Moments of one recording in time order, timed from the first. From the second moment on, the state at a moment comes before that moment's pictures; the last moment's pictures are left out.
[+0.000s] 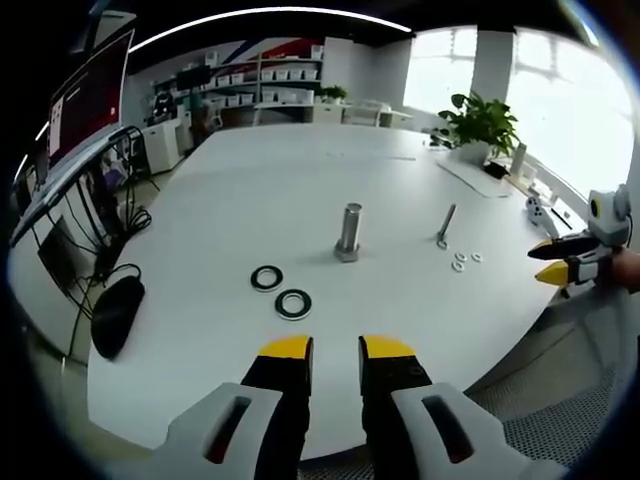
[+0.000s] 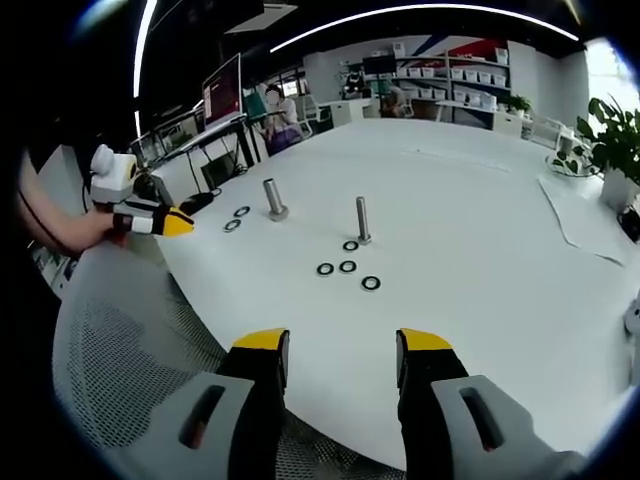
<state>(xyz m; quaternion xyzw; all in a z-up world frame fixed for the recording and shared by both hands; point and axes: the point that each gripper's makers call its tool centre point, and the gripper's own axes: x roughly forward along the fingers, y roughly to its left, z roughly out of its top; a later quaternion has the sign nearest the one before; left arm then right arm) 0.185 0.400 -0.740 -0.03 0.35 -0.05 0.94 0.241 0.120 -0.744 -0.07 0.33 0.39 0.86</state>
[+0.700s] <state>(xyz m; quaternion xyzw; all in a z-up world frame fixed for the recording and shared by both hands) 0.181 0.393 -0.748 -0.05 0.37 -0.07 0.93 0.243 0.120 -0.741 -0.06 0.33 0.39 0.86</state>
